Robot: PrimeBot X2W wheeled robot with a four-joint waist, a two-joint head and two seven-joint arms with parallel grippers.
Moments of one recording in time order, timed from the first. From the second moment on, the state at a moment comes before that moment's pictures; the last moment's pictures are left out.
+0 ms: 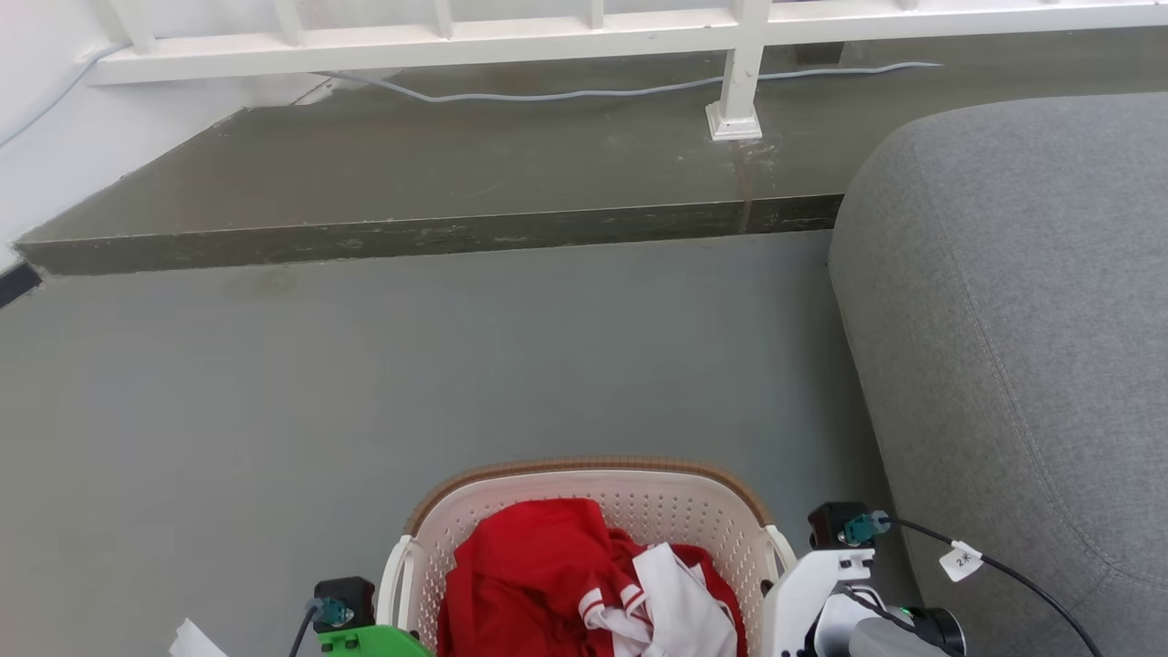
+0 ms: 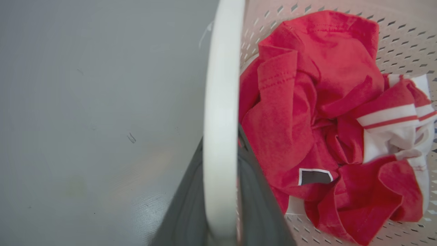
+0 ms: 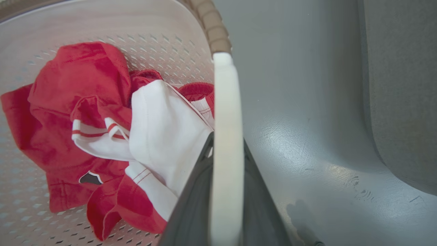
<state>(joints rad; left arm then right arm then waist) -0.31 -0.01 -0.65 1.13 -0.76 0.04 -0.12 -0.34 -0.03 0.84 1.04 0.82 -0.10 -0.01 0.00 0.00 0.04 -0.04</state>
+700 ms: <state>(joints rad) -0.31 -0.01 -0.68 1.12 -0.79 0.05 -0.12 -0.36 -0.03 0.88 1.04 0.86 -0.11 -0.01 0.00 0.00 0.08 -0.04</state>
